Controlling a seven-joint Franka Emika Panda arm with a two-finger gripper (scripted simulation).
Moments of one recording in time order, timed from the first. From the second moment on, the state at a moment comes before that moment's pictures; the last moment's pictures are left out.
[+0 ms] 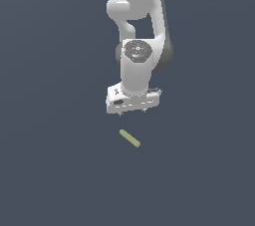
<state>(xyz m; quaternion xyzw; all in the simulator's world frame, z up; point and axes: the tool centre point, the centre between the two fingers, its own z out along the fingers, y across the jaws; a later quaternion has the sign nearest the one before) 0.011 0.019 0.151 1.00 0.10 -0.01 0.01</state>
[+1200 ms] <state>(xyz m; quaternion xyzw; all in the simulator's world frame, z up) 0.061 0.011 0.071 0.92 0.38 0.00 0.00</state>
